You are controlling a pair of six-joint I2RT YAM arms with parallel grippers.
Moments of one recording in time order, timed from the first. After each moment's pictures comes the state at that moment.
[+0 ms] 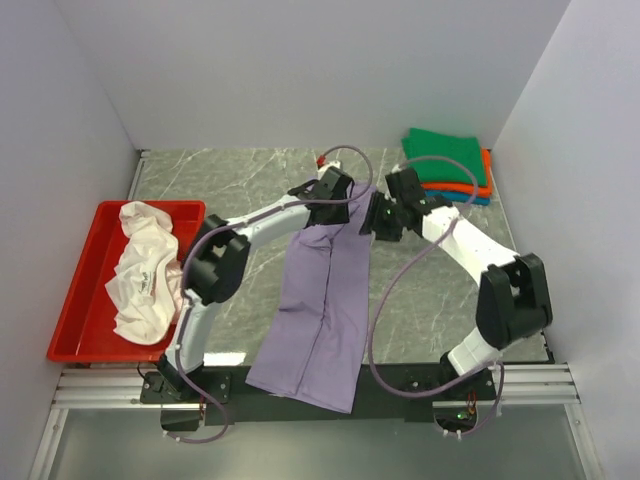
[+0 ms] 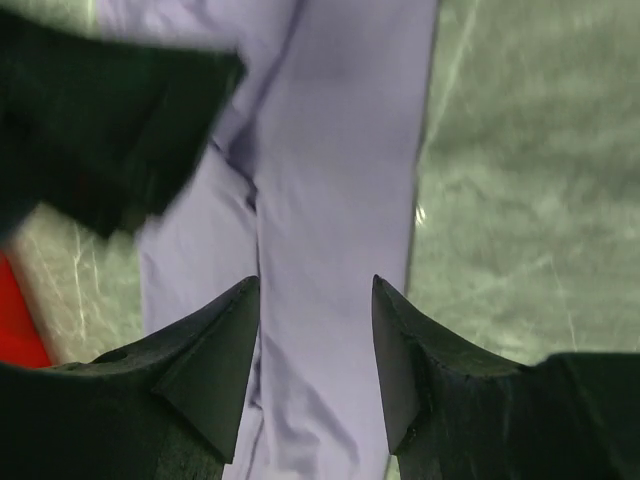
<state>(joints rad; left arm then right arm) -0.72 2.13 1.72 -0.39 -0.20 -0.68 0.36 1.60 1.22 -0.54 -0.11 0.58</state>
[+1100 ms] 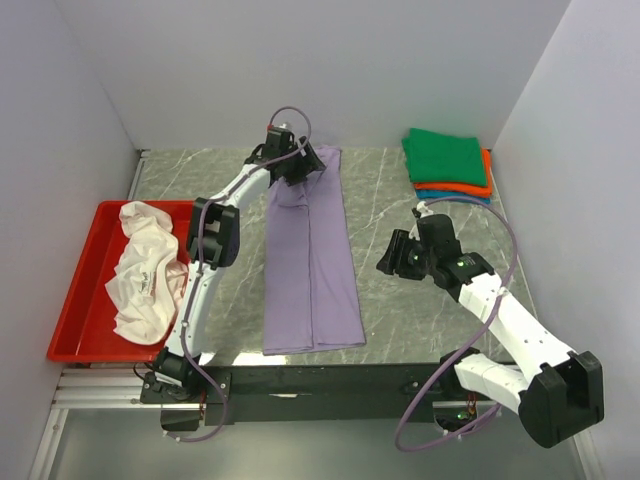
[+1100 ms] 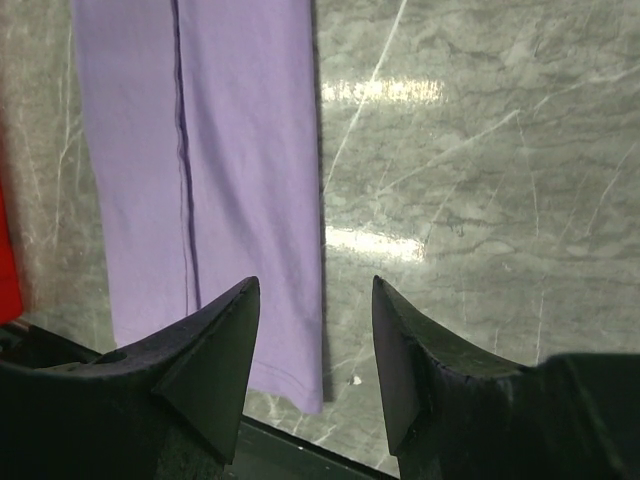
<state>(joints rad) -0.35 2.61 2.30 -0.31 0.24 -0.78 0.36 1.04 0.75 -0.50 -0.15 0.54</state>
